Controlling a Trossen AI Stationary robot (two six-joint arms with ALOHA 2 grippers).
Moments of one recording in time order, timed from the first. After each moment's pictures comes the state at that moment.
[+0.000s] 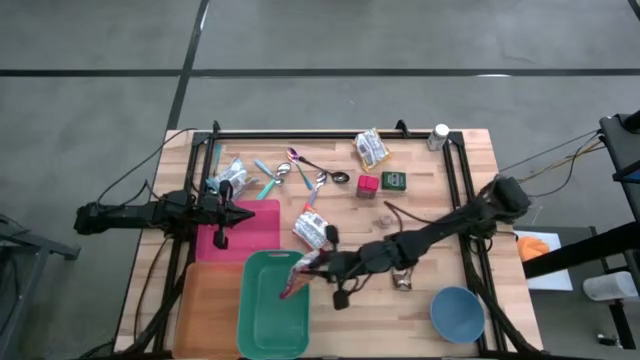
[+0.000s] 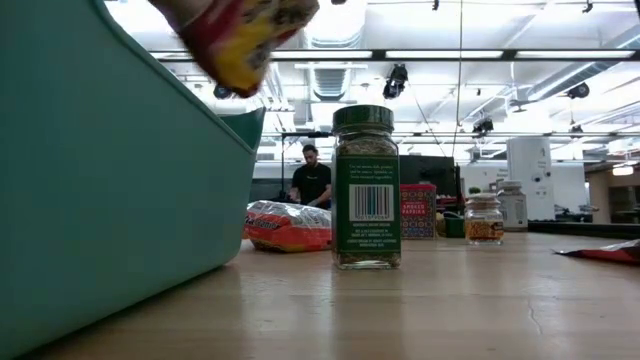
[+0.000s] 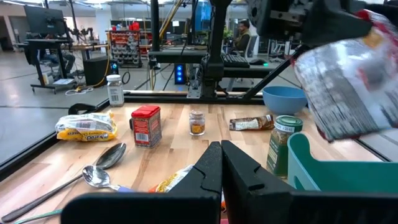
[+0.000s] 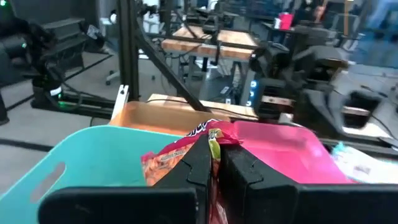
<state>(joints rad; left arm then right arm) 0.00 0.04 0.00 0.02 -0.01 -0.01 0.39 1.79 1.18 0.49 0.27 -0.02</state>
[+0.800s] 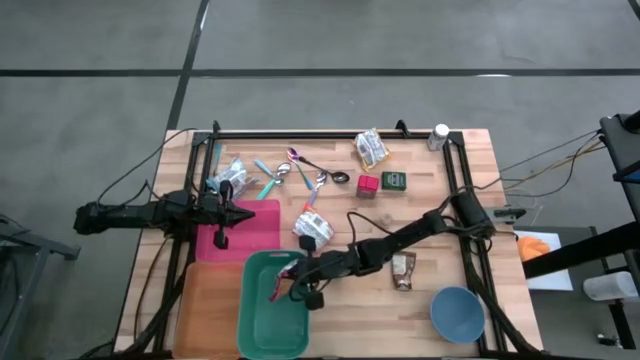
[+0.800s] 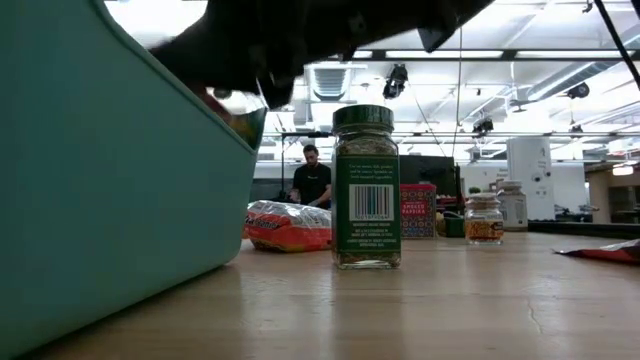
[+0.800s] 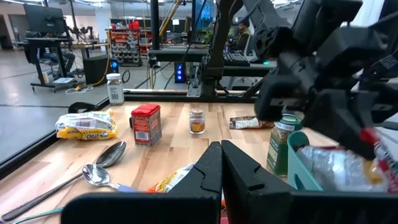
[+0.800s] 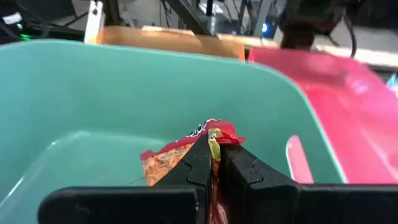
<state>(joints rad) 0.00 0.05 0.00 0.02 -0.01 -0.01 0.32 2.11 1.36 0.40 0.20 0.07</state>
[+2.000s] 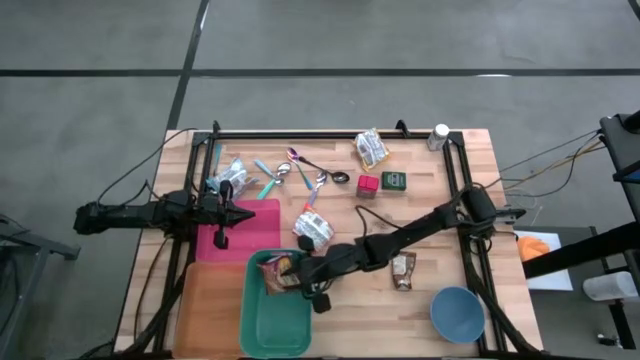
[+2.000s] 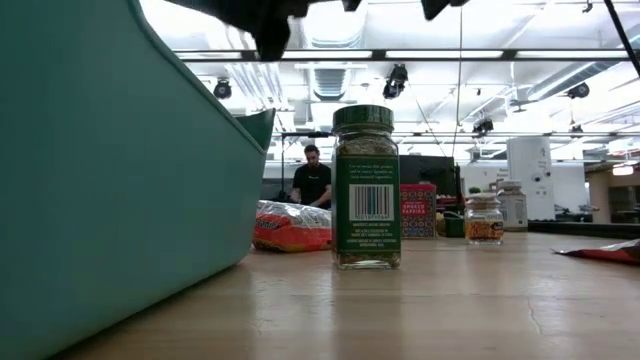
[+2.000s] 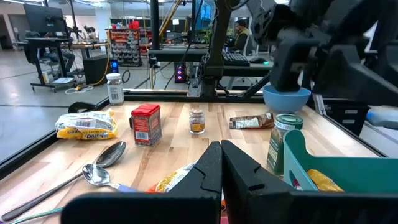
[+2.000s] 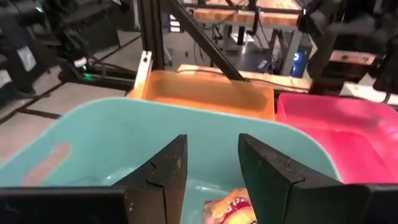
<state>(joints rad) 0.00 0.05 0.00 0.02 -0.01 -0.01 0.32 2.01 1.34 0.44 0.05 0.05</state>
